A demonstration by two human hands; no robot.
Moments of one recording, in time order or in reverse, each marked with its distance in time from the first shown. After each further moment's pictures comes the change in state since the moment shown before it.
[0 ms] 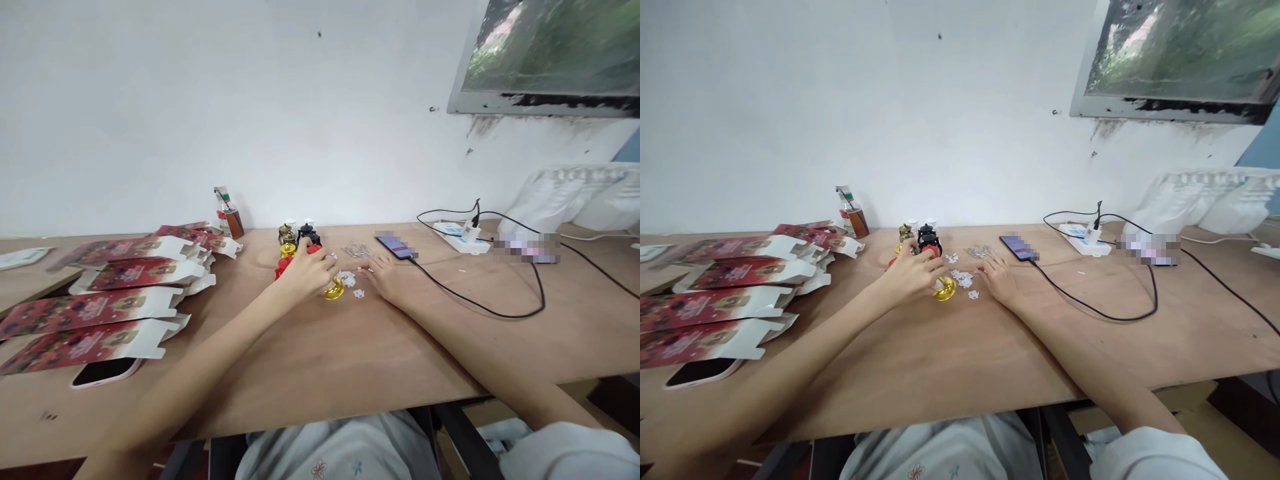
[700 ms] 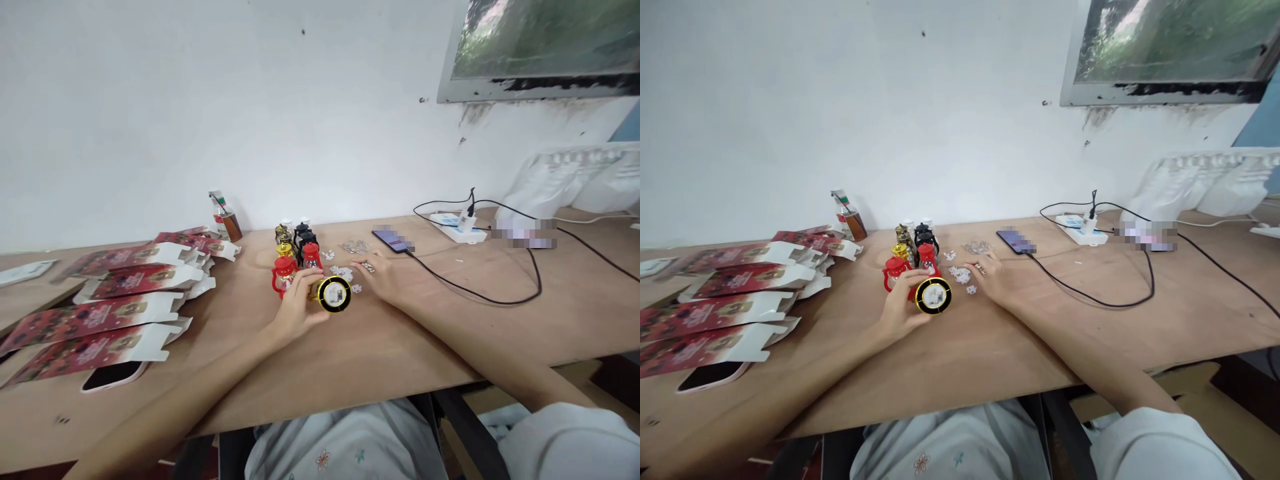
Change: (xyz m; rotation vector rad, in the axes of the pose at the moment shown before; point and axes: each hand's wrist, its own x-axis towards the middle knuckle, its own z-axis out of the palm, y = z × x) left_hand -0.047 0.045 0.038 -0.766 0.534 -0.295; right_hand 0.005 -0.039 -0.022 0.414 0.227 0.136
